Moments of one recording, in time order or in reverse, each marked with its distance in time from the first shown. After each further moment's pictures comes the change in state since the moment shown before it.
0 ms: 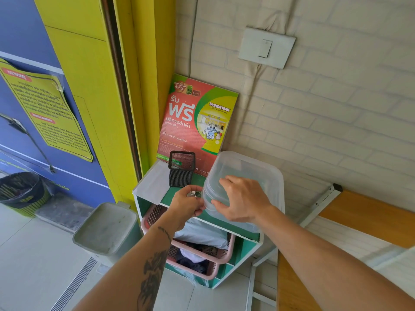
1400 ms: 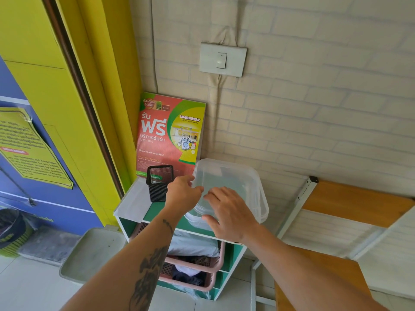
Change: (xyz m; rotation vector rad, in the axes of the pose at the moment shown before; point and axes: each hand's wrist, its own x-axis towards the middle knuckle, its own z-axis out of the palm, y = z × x) left_hand -0.003 0.061 0.055 0.766 0.249 0.360; right_hand -0.039 0.003 0.017 0.150 0.202 0.032
